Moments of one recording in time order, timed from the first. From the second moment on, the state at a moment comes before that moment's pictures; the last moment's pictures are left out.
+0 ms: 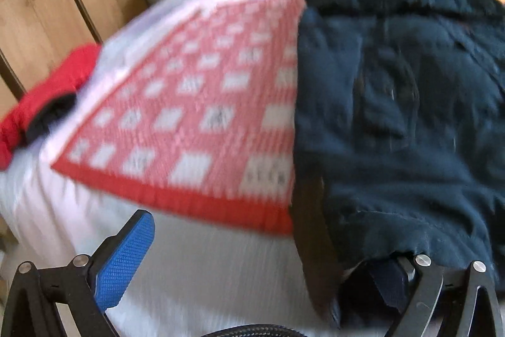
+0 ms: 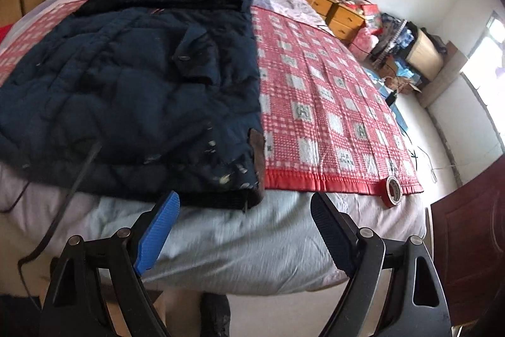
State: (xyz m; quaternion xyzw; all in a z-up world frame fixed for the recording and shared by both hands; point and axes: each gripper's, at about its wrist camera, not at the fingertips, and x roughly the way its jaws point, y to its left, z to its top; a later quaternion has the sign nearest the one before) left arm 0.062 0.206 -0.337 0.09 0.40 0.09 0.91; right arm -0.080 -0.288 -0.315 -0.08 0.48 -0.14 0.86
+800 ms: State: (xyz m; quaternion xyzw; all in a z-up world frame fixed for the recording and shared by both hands) left arm 0.072 0.201 -0.358 0.06 0.41 0.13 0.90; right arm -0.043 -0.340 -0.373 -0.04 0.44 -0.16 0.88
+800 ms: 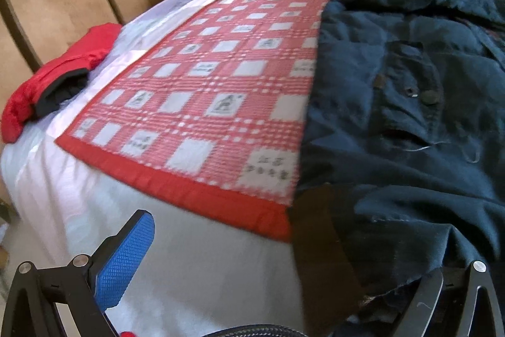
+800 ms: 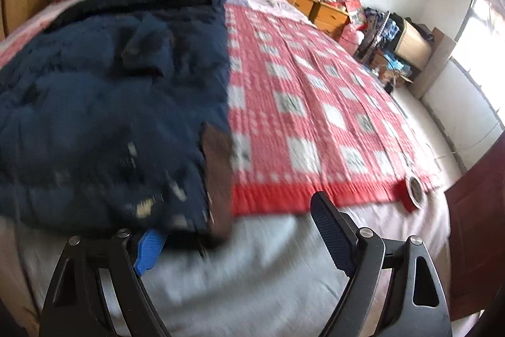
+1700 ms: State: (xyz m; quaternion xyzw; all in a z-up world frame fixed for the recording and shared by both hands) left arm 0.060 0.211 -0.346 0.05 0.43 0.00 0.90; right arm -0.022 -0.371 -0.355 0.05 0.44 -0.12 0.89
